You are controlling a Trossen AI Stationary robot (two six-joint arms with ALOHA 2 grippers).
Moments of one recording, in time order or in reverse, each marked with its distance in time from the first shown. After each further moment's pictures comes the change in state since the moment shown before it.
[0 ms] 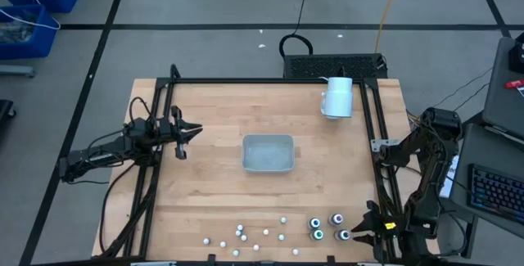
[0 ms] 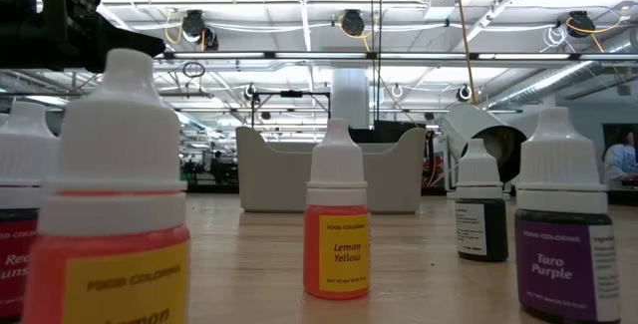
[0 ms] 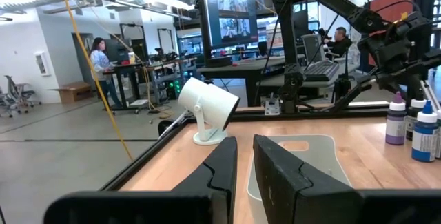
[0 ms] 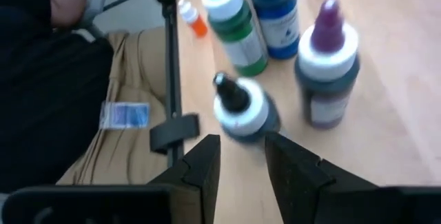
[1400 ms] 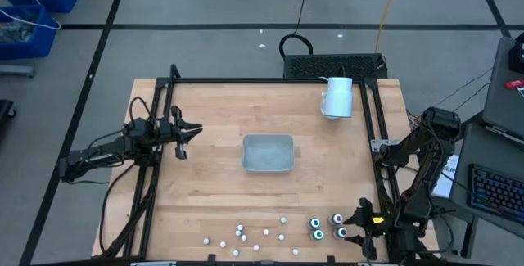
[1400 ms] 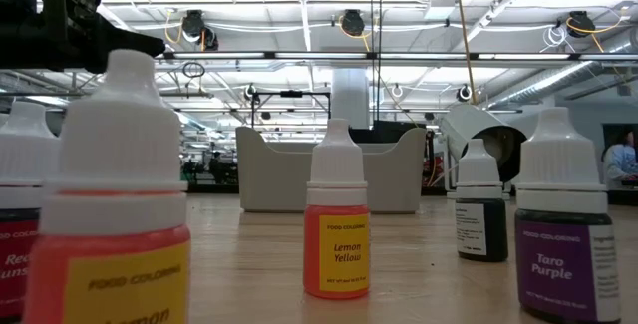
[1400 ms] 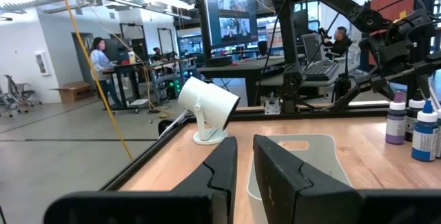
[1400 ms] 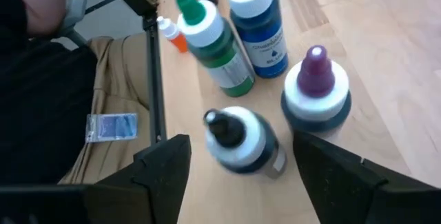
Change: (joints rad) left arm 0.000 0.000 0.000 -0.002 0.000 0.000; right arm -0.108 0.005 0.001 0.021 -0.054 -0.062
